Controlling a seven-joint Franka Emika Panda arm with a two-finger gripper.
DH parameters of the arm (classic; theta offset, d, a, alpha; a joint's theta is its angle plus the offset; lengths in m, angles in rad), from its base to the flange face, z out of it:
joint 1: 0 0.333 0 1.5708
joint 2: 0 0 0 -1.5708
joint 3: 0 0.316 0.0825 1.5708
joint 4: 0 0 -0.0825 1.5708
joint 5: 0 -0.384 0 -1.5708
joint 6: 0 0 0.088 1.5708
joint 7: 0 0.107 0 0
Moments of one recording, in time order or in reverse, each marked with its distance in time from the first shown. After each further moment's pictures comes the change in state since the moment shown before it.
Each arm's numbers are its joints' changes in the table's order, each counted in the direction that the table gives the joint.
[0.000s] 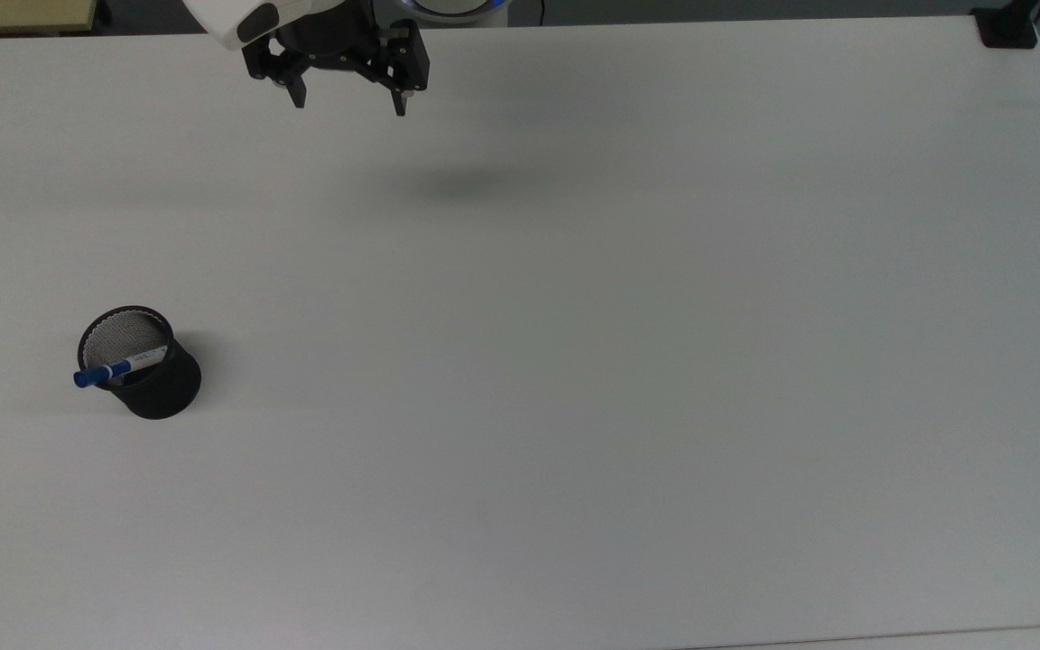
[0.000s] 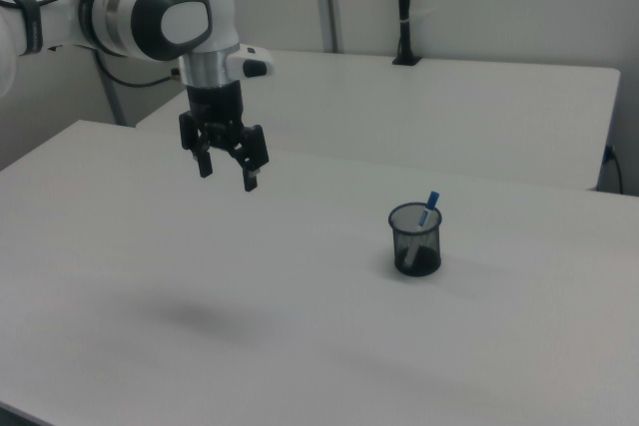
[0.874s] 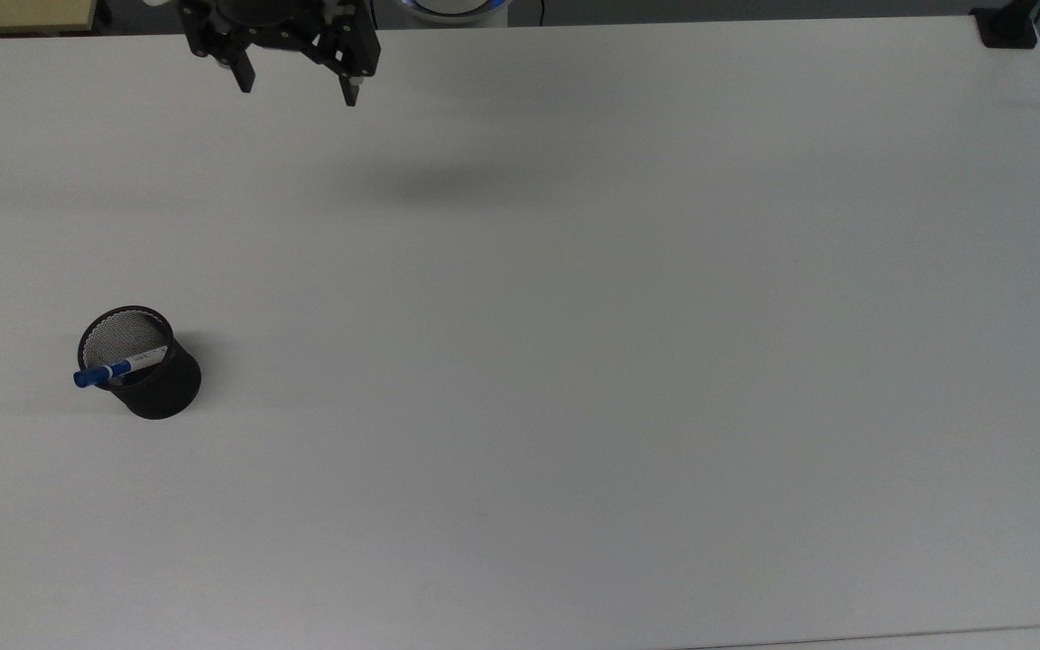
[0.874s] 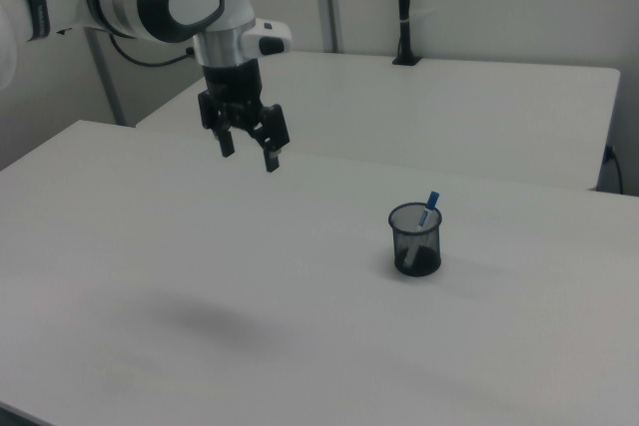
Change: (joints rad) arm -0.060 0.000 -0.004 0.072 0.000 0.020 0.002
